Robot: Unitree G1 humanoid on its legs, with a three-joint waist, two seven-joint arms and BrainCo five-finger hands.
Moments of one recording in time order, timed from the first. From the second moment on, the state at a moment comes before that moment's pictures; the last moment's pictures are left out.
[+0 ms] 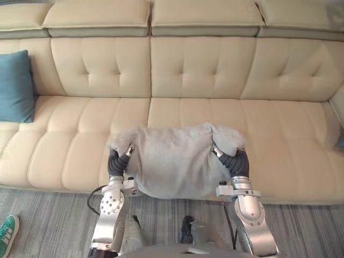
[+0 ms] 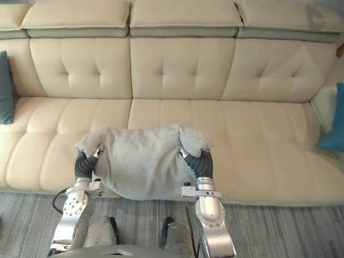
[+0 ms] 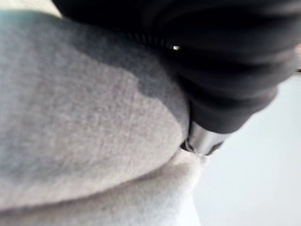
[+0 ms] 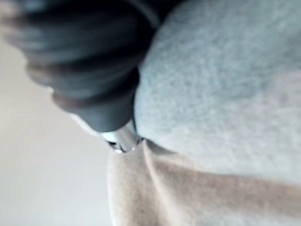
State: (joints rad) left arm 0.19 -0.02 -0.13 -0.10 -0.17 -0.10 0.23; right arm 0.28 -0.14 0.13 -0.39 0.01 -0.08 -0.20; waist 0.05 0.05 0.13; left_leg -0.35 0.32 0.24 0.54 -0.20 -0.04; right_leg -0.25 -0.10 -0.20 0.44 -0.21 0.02
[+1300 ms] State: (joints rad) left arm -1.29 0.20 0.05 0.42 -0.17 -0.10 0.67; right arm -1.27 -0.05 -0.14 0.26 0.06 -0.08 -0.63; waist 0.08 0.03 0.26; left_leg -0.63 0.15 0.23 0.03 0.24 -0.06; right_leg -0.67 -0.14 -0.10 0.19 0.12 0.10
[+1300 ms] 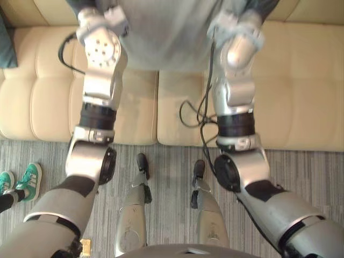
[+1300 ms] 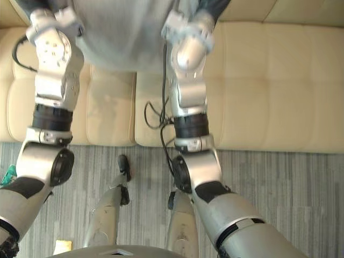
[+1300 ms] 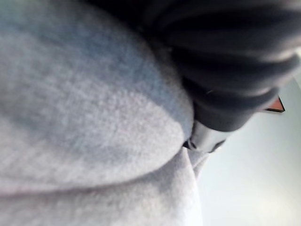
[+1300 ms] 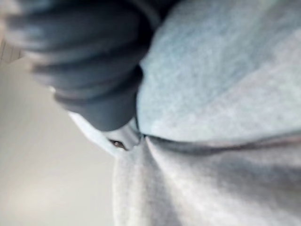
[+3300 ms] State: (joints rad) left arm -0.59 0.48 0.26 0.34 -0.21 -0.09 0.41; right arm -0.51 -0.49 -0.28 0.08 0.27 -0.05 -0.41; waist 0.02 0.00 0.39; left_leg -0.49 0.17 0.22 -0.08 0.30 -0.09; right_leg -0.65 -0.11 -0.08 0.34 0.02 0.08
